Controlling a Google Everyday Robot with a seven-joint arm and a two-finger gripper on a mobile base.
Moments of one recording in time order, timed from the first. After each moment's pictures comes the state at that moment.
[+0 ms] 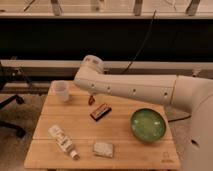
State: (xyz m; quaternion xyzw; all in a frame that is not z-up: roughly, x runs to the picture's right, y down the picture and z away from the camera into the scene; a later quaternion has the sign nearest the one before) arm -0.048 0.012 0.758 -0.12 -0.01 -0.14 0.98
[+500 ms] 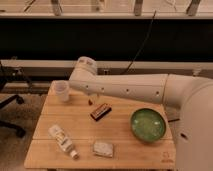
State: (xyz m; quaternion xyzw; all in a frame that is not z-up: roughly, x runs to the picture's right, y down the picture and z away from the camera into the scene) arm -0.079 0.011 0.768 -0.11 -0.02 -0.15 0.98
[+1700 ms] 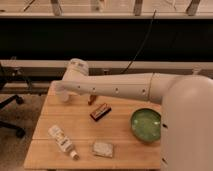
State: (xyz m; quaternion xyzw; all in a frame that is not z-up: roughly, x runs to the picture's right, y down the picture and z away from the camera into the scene) arm -0.114 0.005 0.791 -0.10 -0.05 -0.16 0.98
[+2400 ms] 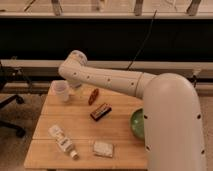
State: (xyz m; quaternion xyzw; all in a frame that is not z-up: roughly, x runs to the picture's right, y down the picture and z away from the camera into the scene) arm -0.173 -0.002 0.826 -0.16 -0.13 -0.22 0.95
